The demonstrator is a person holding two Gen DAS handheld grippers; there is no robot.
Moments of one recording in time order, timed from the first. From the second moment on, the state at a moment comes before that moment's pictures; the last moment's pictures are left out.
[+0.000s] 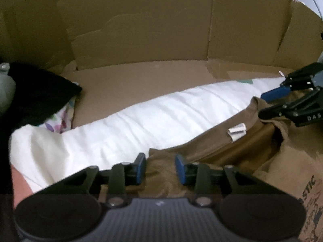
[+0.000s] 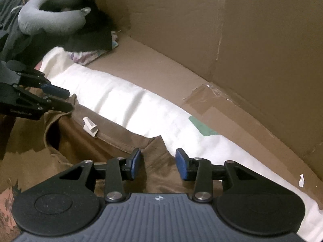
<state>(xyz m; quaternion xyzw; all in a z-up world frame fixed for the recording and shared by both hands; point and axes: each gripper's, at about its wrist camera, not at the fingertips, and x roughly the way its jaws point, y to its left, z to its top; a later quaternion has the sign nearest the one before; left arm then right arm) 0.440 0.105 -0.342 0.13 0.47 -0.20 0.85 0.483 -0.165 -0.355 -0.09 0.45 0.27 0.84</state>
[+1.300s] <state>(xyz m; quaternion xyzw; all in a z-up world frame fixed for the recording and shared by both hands) 0.386 0.144 -0.299 0.18 0.43 -0.10 0.88 0.424 -0.171 -0.323 -0.12 0.39 0.19 0.89</state>
